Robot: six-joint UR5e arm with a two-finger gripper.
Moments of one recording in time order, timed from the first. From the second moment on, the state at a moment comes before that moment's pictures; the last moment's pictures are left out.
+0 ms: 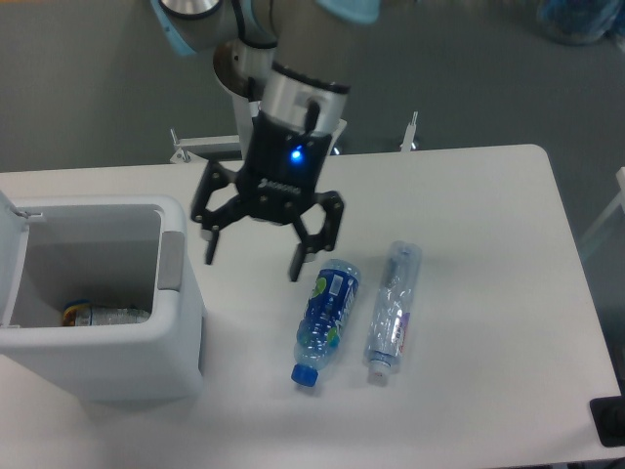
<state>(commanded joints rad) 2.52 -1.70 -1.46 -0.96 1.18 0.26</state>
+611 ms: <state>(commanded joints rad) 2.63 -1.67 -1.54 -1.01 1.55 0.96</state>
